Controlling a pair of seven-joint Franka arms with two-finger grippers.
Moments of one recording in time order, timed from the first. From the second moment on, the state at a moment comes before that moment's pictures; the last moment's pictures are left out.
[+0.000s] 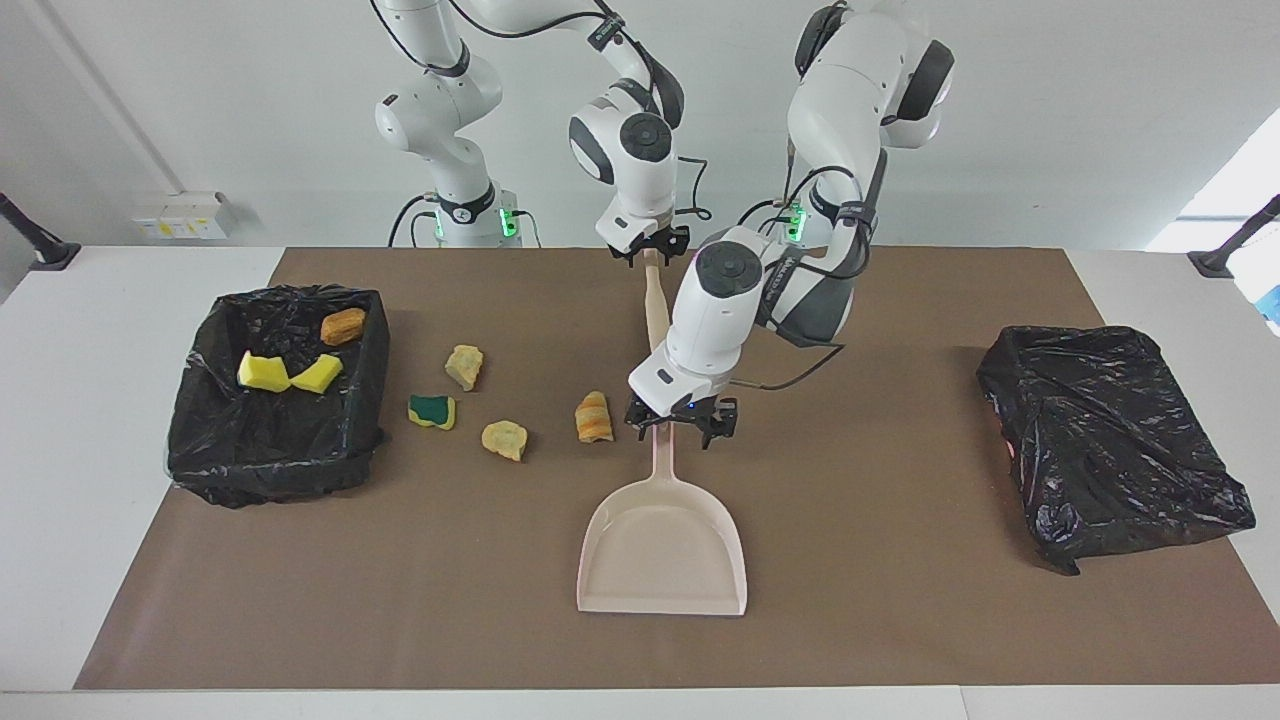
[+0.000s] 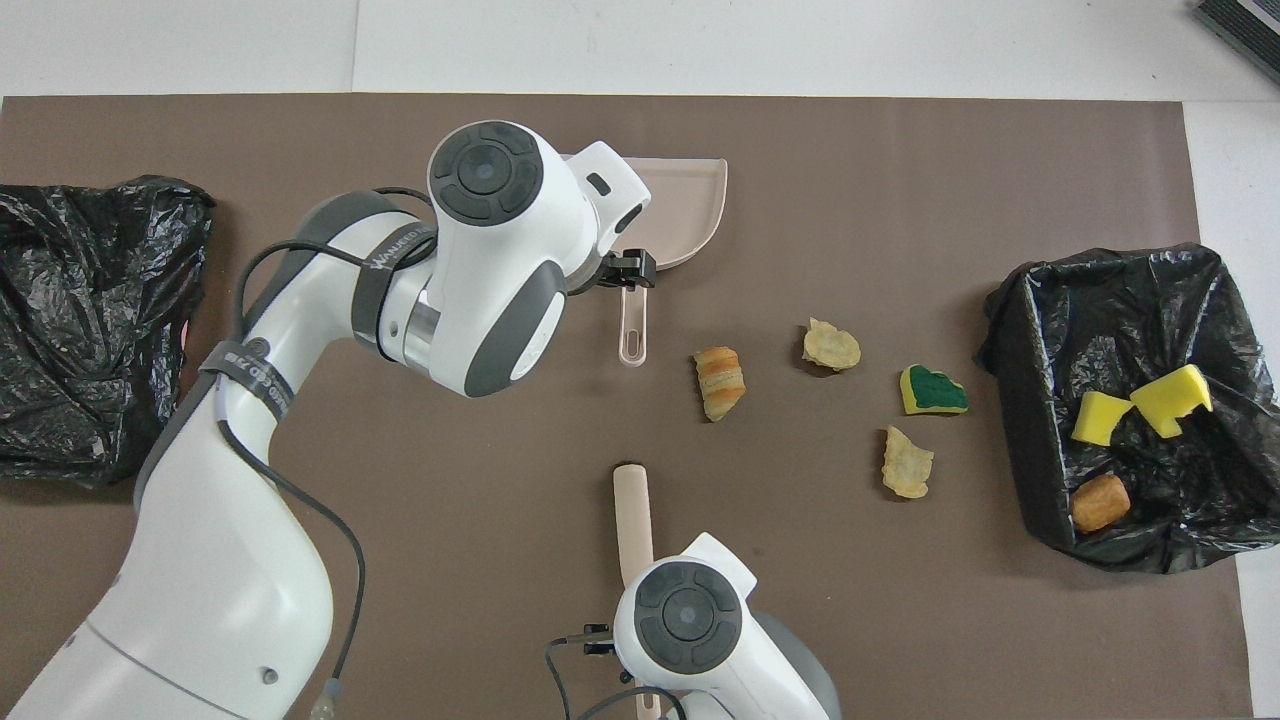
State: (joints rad) left arm -0.51 0.62 -0.15 -1.38 0.01 2.11 -0.47; right arm 0.80 -0.01 0.05 -2.30 0.27 2.12 0.68
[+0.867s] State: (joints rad) left arm -0.51 0.61 -0.14 -1.37 0.01 2.05 -0.50; right arm 0.76 -0.05 0.04 -2.24 0.27 1.99 0.67
